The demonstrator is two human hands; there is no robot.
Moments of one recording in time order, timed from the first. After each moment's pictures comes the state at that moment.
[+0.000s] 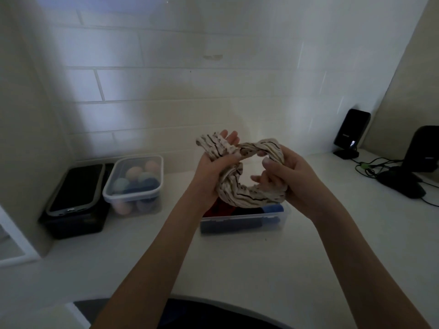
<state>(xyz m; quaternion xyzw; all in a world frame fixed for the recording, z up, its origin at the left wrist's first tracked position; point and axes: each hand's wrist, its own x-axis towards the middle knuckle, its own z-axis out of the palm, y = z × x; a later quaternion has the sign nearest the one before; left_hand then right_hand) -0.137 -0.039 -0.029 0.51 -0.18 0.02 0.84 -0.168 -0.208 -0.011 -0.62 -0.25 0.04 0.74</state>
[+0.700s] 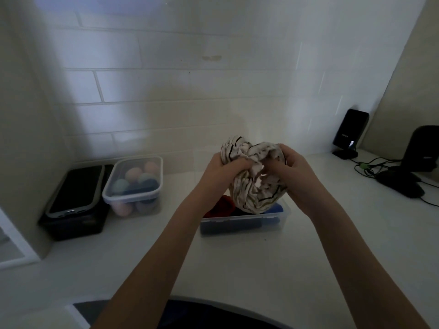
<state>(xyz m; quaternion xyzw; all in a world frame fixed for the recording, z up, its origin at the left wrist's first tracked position) -0.155 -0.049 -0.016 0.66 -0.20 0.05 0.72 -0.155 -0.208 -0.013 -0.73 -0.12 -0.07 0.67</state>
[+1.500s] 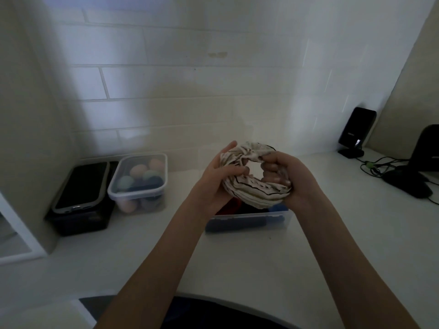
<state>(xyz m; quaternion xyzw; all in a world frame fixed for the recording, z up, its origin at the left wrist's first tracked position) -0.144 -0.036 -0.040 0.43 -0.15 -0.12 0.88 -0.149 -0.190 -0.011 -0.47 -0.03 0.16 0.87</state>
